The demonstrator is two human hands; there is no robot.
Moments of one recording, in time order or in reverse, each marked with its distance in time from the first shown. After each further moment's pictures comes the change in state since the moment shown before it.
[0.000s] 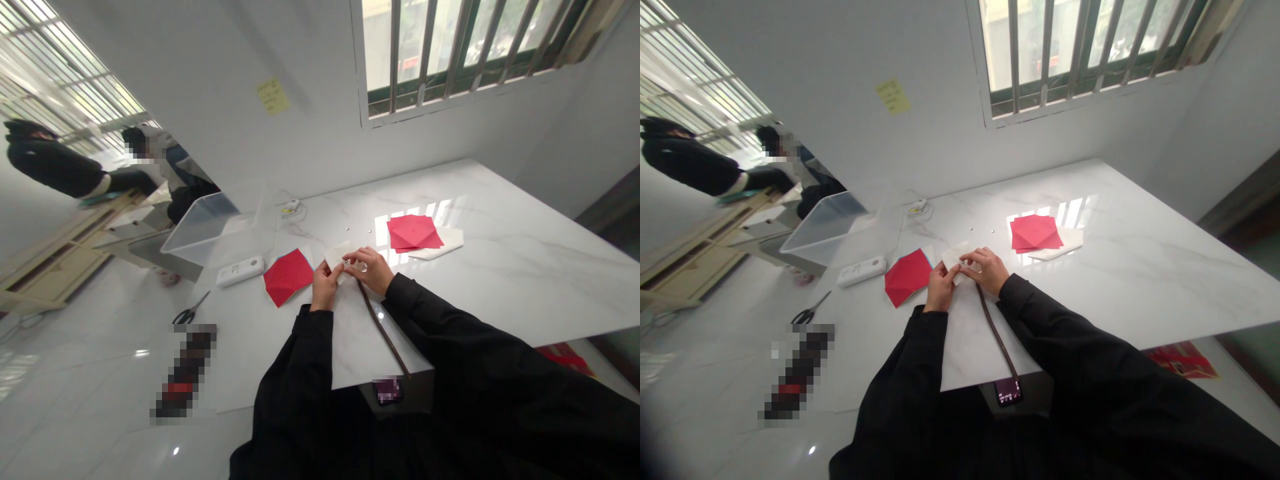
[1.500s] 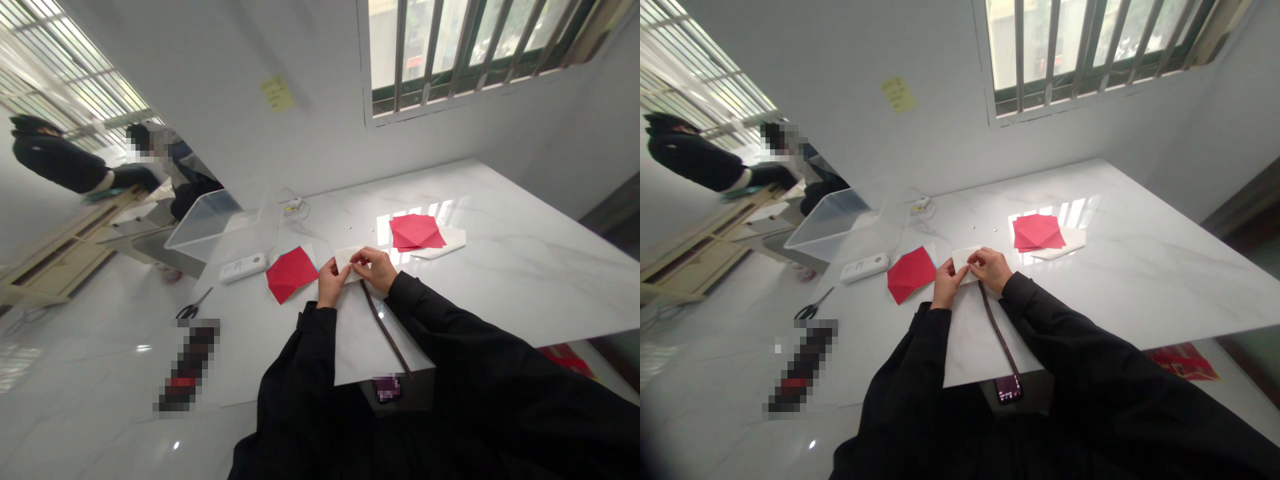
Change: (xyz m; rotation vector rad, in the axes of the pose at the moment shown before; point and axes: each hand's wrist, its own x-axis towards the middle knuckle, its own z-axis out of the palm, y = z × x) left_hand -0.005 0.004 0.003 0.278 -0.063 0.027; right_hand -0.003 0.008 0.002 -0.006 0.066 0.034
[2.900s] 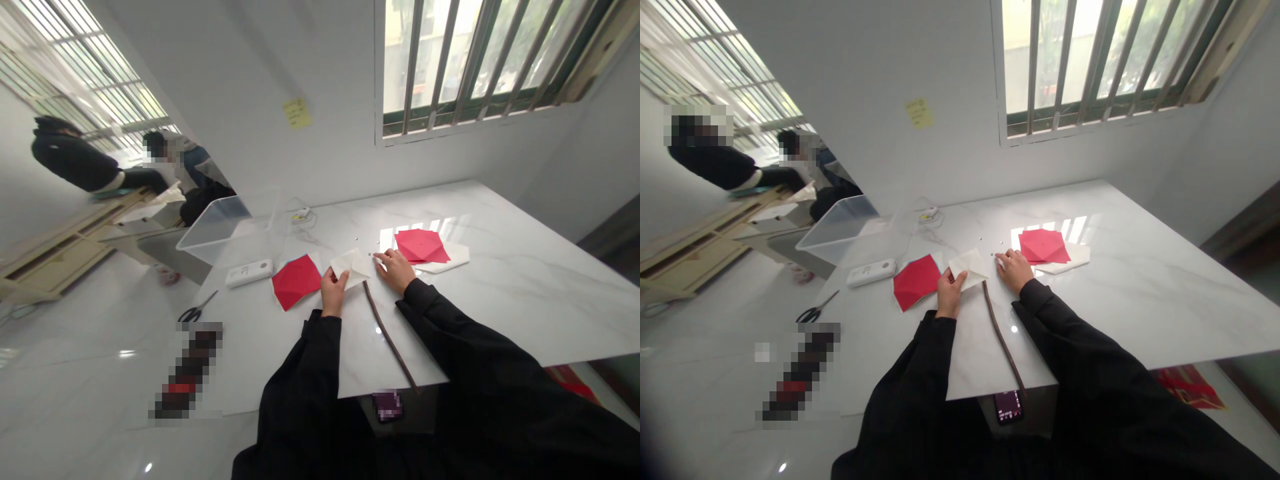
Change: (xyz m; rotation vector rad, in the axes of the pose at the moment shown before) left_hand 0.002 -0.009 -0.001 -0.105 0.282 -0.026; right_hand 0.008 0.040 -0.029 -0.740 -0.179 0.097
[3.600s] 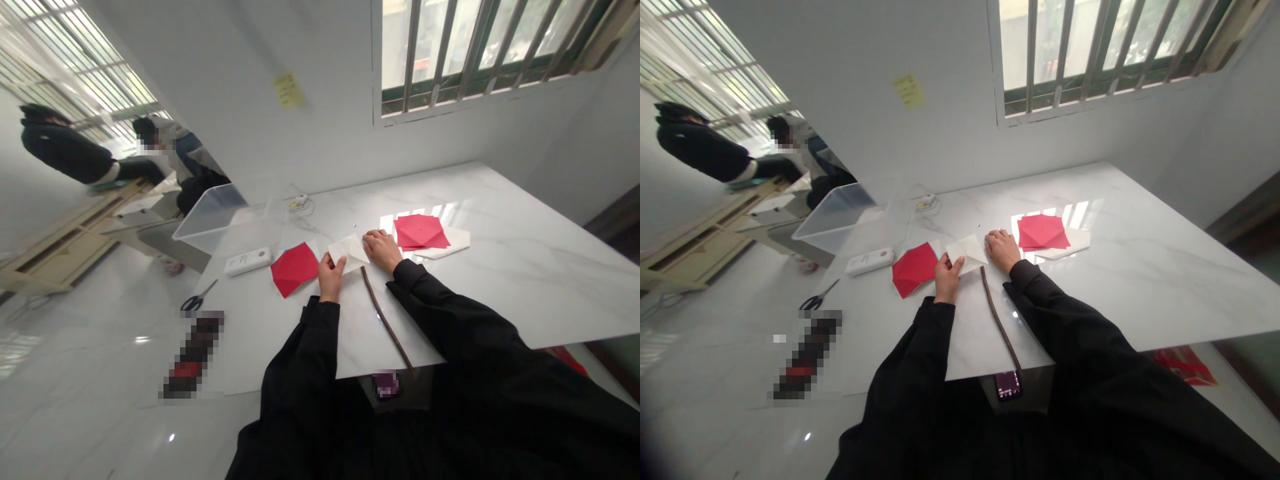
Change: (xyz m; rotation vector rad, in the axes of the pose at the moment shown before) left_hand 0.006 -0.008 -0.001 -0.006 -0.040 0.058; right_hand 0.032 -0.013 0.011 0.043 -0.031 -0.049
